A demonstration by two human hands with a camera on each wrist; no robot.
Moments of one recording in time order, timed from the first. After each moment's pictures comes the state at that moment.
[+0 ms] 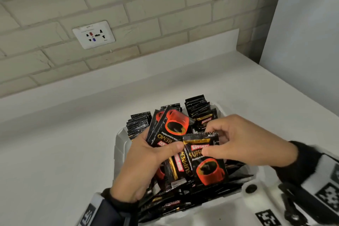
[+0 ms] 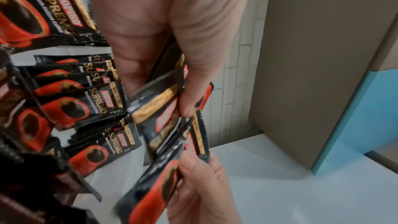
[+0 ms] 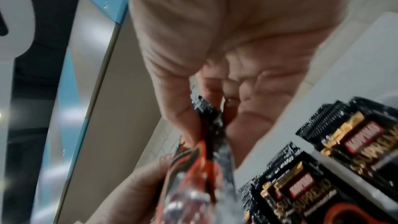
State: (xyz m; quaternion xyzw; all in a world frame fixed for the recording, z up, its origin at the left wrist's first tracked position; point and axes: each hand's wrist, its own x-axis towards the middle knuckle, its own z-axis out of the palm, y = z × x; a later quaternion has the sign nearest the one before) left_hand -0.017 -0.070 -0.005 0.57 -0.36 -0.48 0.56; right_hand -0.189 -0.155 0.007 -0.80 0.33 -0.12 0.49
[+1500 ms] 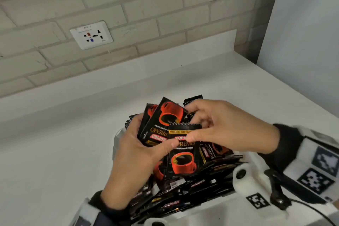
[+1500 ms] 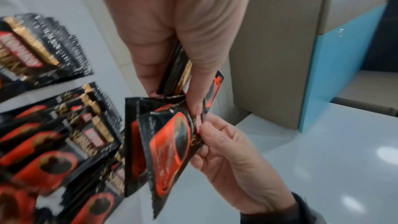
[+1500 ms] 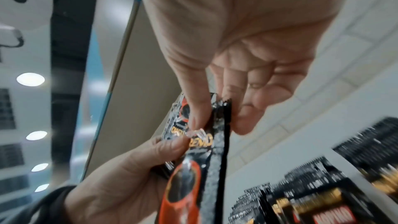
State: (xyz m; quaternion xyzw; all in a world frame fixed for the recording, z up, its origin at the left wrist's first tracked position) left_hand -0.011 -0.066 0.002 0.62 -0.45 -0.32 0.55; right_hand -0.168 -0.160 0.029 -0.82 0.31 -0.14 0.45
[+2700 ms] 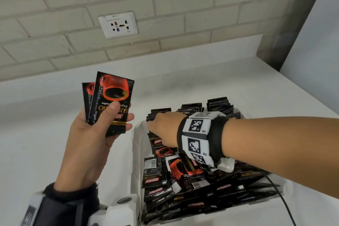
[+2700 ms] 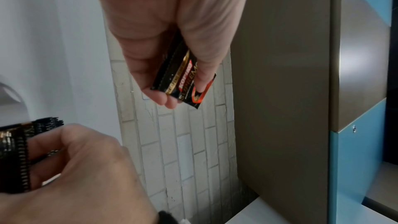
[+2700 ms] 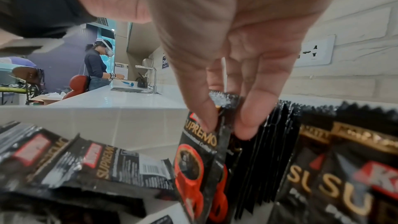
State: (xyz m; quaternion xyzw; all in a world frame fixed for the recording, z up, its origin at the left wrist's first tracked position) left_hand 0.083 -0.040 0.016 0.55 -0.33 -0.30 0.71; right_hand -0.013 -0.161 -0.005 -0.98 0.14 0.16 0.01
